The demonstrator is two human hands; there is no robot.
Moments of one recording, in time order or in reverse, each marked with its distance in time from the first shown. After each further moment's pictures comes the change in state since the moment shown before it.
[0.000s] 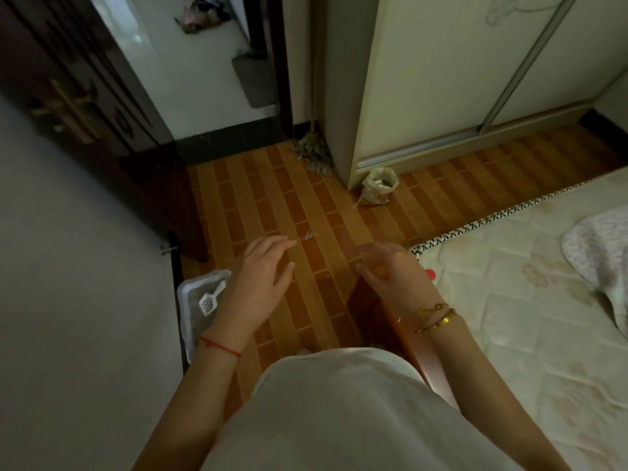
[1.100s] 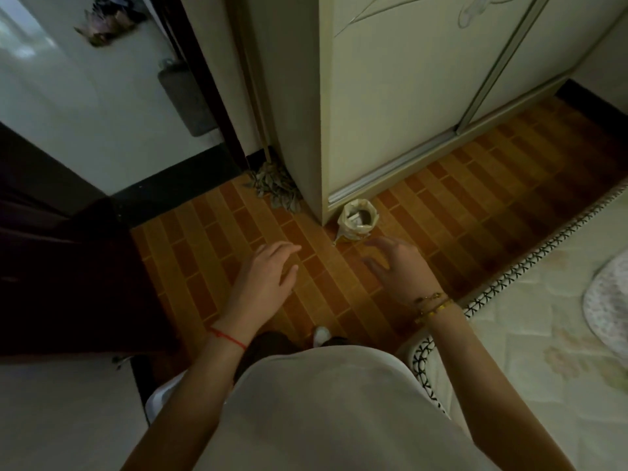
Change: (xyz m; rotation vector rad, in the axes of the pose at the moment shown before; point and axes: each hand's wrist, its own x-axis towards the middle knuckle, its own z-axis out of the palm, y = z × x) left_hand 0.461 0.007 0.023 0.029 -0.219 0.107; right_hand 0.387 0.156 -0.090 -0.006 0.034 0.239
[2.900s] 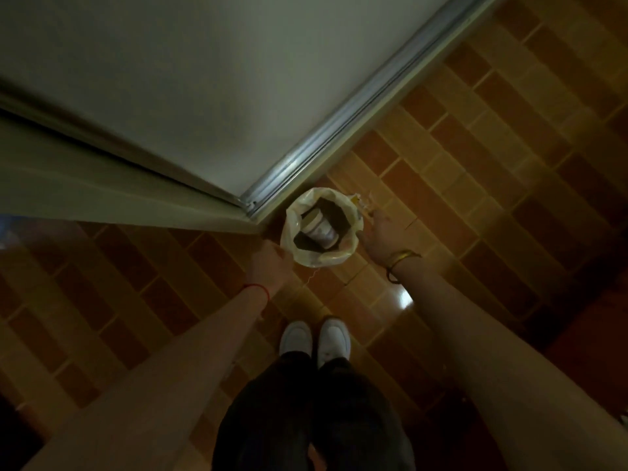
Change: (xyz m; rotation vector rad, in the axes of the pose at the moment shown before) left_hand 0.587 -0.189 0.527 -0.163 -0.415 -0.598; right_hand 0.514 0.484 0.370 0.230 -0.301 0.582
